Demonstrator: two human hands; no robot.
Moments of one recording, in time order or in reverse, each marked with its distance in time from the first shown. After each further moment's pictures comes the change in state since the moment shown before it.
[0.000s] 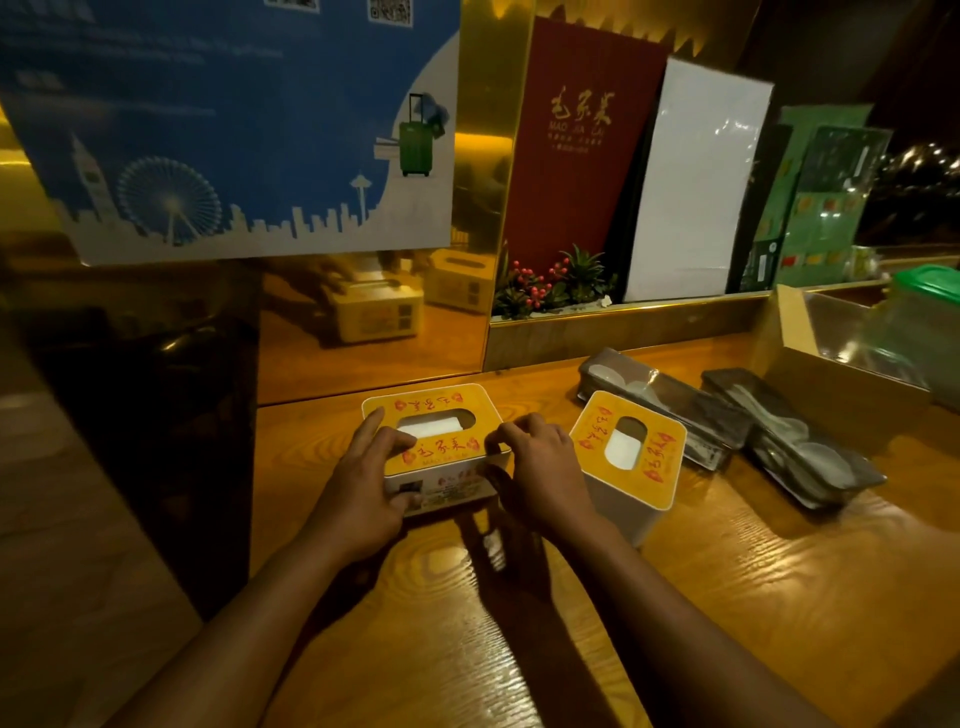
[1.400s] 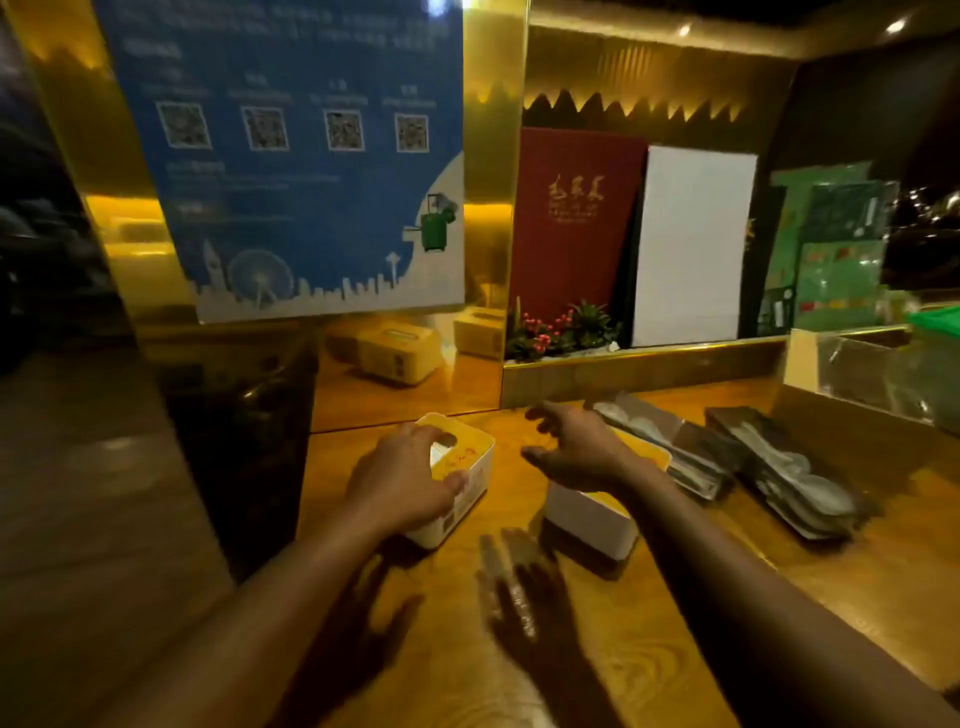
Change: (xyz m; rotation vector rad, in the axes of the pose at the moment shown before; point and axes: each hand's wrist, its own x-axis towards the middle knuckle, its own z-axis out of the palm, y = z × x) left_hand -0.037 0.122 -0.036 0.336 0.022 -0.092; right_hand -0.009 0.015 -0.118 0.166 -0.171 -0.031
